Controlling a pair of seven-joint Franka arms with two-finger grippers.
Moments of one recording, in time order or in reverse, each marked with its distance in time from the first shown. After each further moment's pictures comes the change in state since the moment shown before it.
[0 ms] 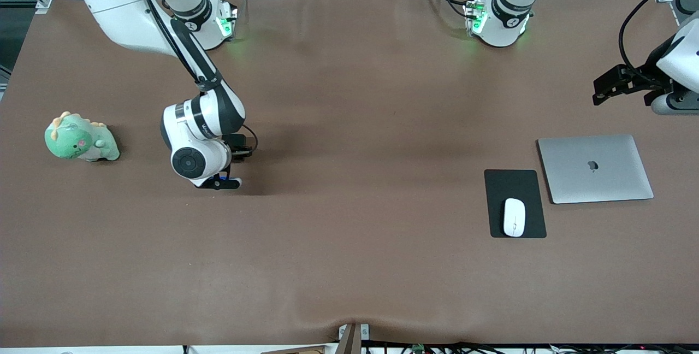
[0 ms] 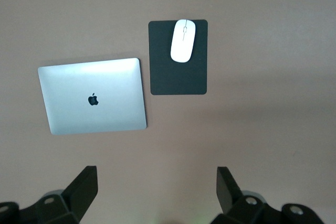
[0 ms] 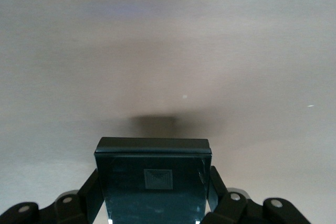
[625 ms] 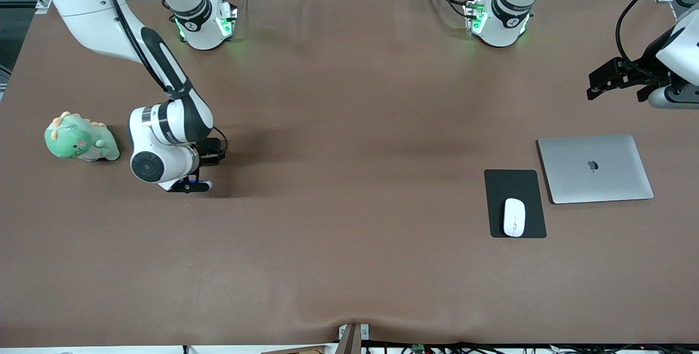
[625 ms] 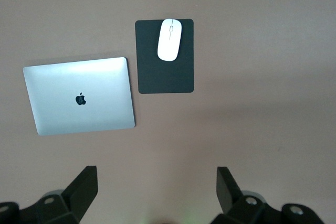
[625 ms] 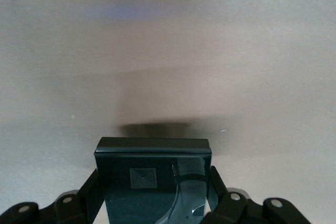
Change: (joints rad) left arm 0.000 -0.005 -0.005 0.004 -0.043 -0.006 0.000; right arm -0.153 -0.009 -0.001 -0.059 -0.027 0.058 -0.160
